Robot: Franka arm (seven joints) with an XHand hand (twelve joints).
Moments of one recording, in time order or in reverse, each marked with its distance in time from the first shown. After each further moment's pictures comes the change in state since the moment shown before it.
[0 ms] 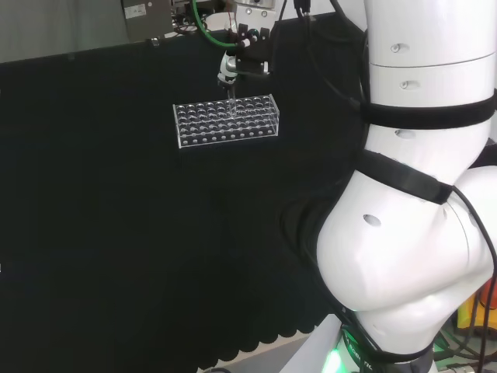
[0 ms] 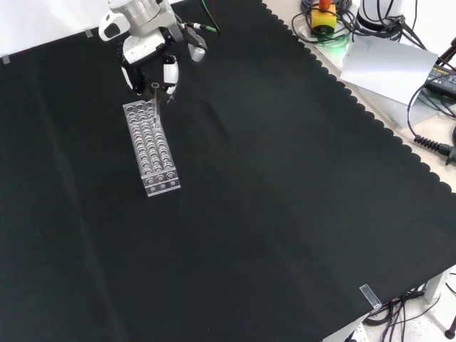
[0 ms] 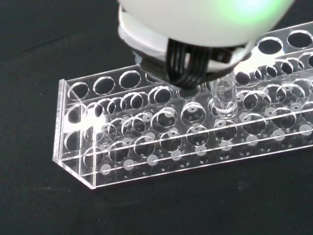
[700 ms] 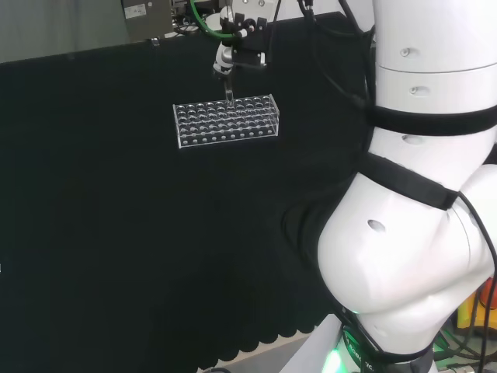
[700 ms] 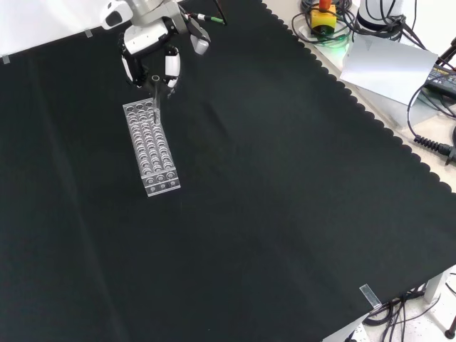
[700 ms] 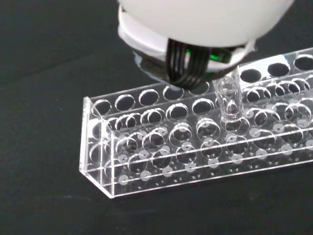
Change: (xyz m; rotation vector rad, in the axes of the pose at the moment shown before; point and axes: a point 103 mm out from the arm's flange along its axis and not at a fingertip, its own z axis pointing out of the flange) arm 0.012 -0.014 -0.016 -0.032 0.001 -0.011
